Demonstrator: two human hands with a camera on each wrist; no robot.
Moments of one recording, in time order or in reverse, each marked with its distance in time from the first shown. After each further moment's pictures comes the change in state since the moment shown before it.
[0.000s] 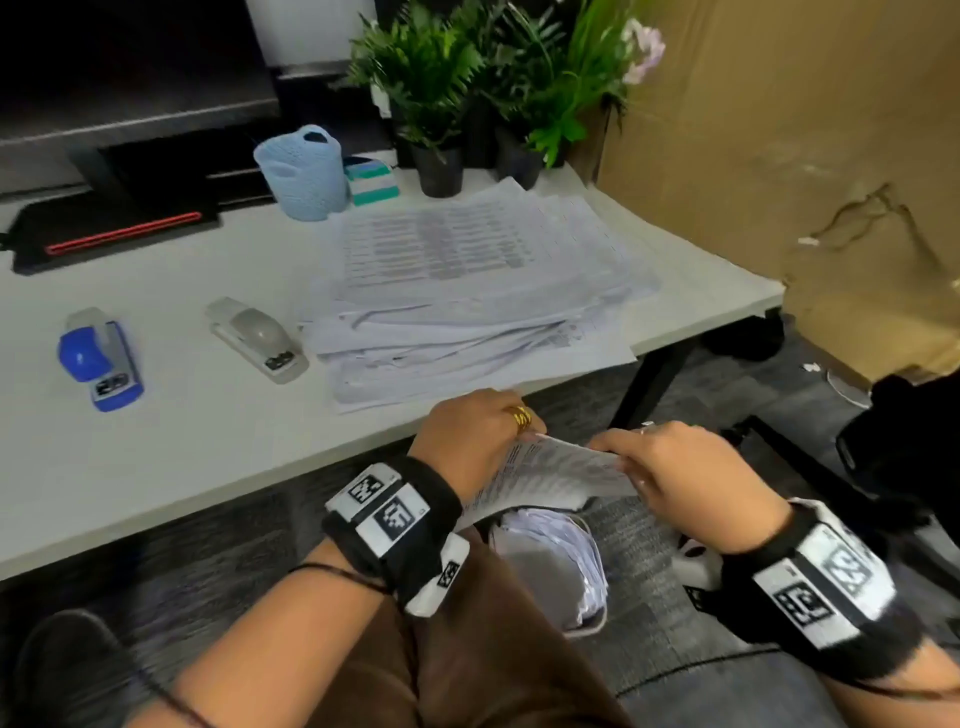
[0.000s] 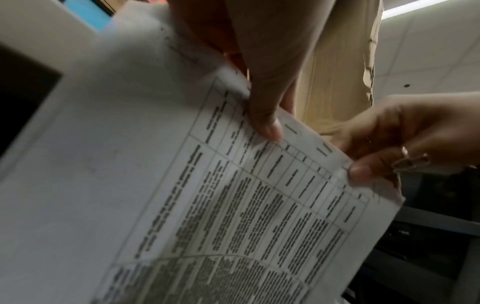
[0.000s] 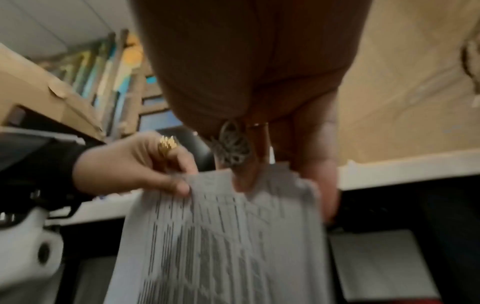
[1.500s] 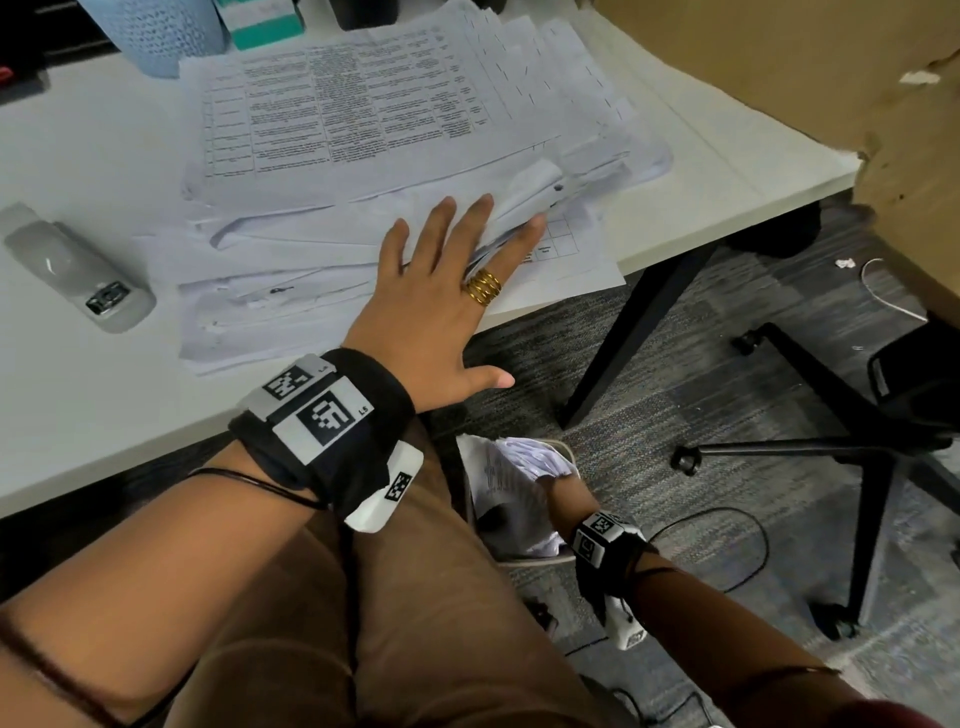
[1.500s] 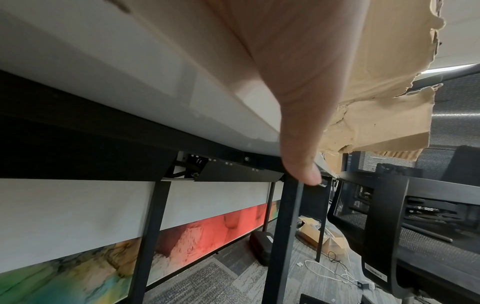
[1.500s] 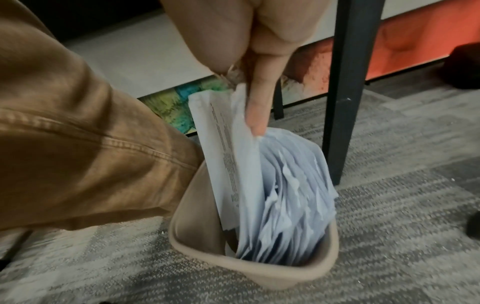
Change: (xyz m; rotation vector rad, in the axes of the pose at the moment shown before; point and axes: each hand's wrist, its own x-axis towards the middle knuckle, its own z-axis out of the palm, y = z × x) left_hand 0.066 -0.025 0.035 0.409 -0.181 -0.112; right_hand 0.035 0.036 0.314 0.351 -0.598 0.333
